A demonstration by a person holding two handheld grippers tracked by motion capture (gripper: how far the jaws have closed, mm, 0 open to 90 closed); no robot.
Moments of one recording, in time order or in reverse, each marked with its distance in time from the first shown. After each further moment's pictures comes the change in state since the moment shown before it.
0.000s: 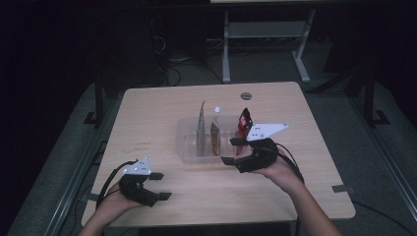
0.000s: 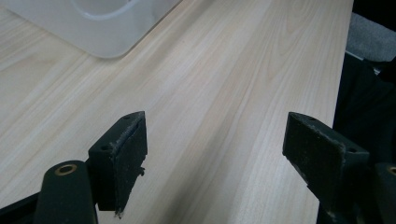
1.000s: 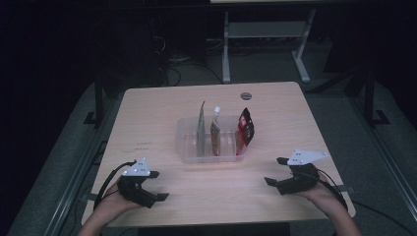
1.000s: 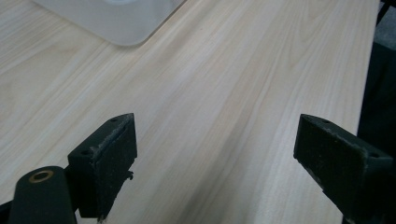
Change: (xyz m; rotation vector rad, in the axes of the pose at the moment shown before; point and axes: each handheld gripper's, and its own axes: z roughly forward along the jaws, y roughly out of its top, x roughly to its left) left arm 0.005 -0.007 0.000 0.028 0.064 0.019; right arm -0.027 -0.116 -0.063 0.146 -0.222 0.086
